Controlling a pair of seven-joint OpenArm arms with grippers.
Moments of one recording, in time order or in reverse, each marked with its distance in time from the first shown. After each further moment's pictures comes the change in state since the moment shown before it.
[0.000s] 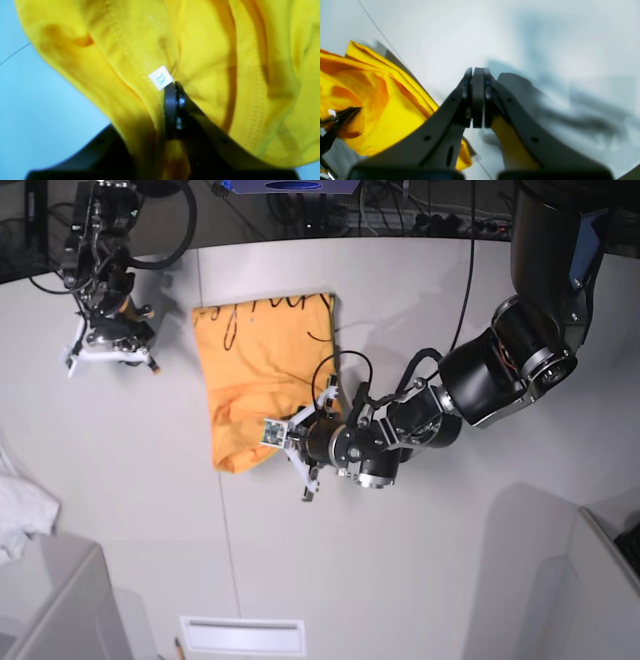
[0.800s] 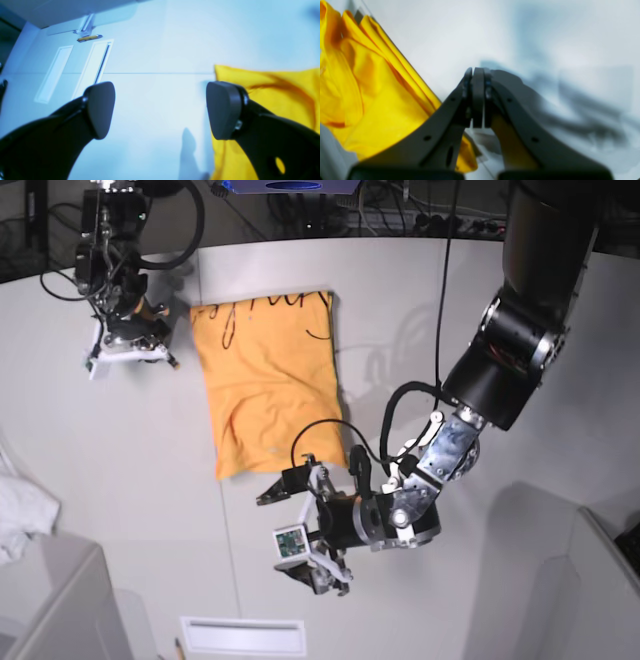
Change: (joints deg) left arm 4.5 1.3 -33.2 11.1 -1.3 0.0 6.2; right arm 1.2 1.1 -4.3 -3.3 -0.9 2.4 0.0
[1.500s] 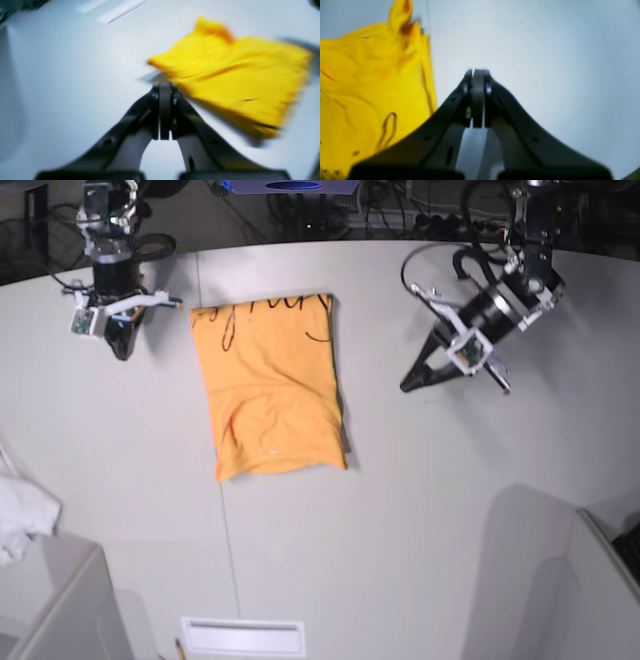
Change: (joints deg) left arm 62.3 -7.1 -42.7 34.2 1.3 0.3 -22.8; right arm -18.7 -1.9 0.9 7.9 -25.0 20.7 35.9
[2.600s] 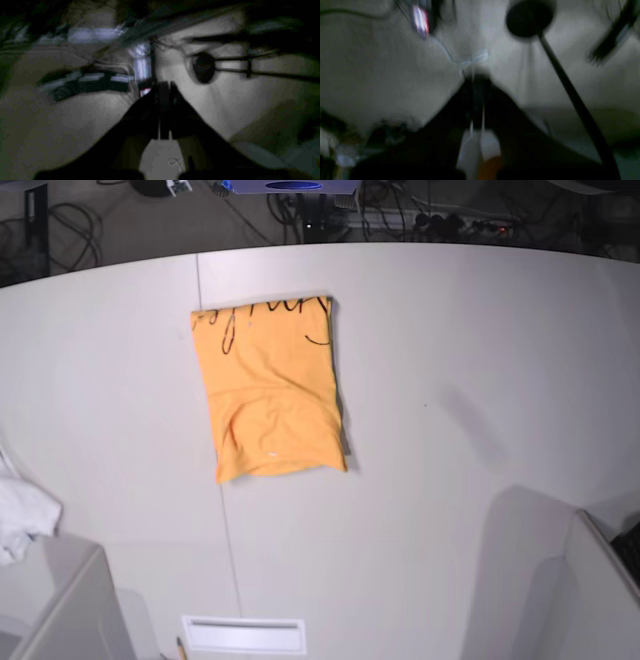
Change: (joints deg) left arm 15.1 9.2 4.8 -74.0 -1.3 7.1 -24.2; right arm 4.9 13.5 -35.5 -53.4 0.6 1.0 -20.3
